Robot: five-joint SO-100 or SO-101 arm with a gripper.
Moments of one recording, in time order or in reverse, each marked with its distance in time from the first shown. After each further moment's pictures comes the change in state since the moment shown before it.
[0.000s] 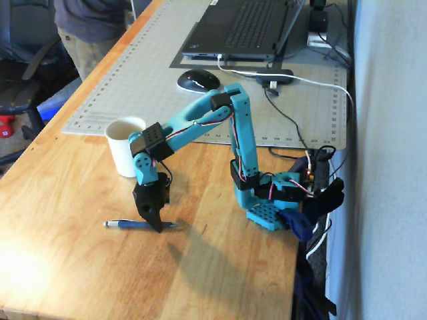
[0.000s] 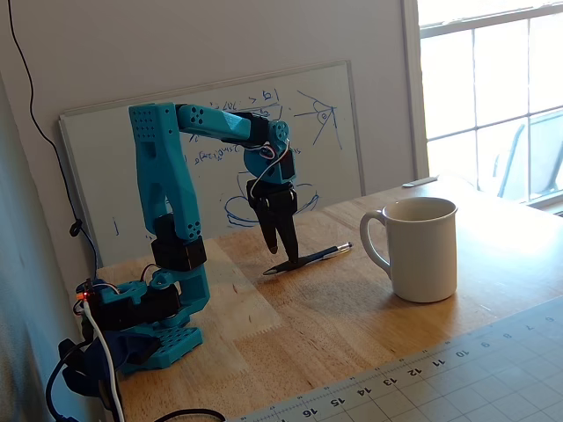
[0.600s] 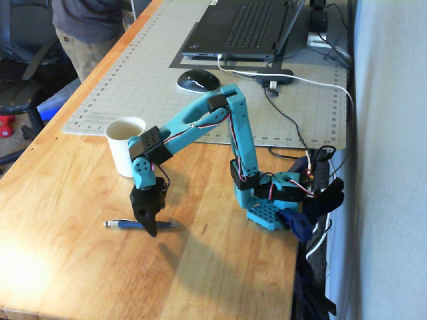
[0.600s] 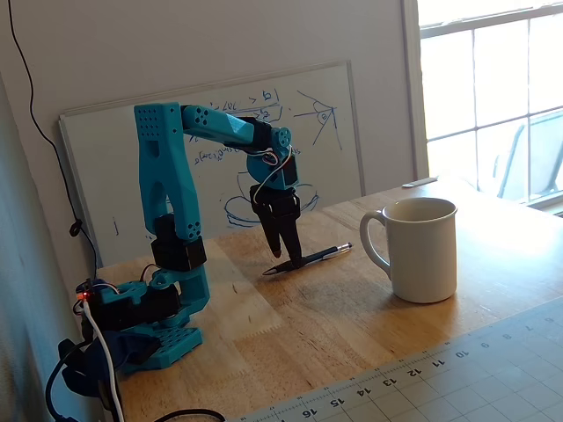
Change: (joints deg) arm 0.0 -2.0 0.0 -6.0 0.2
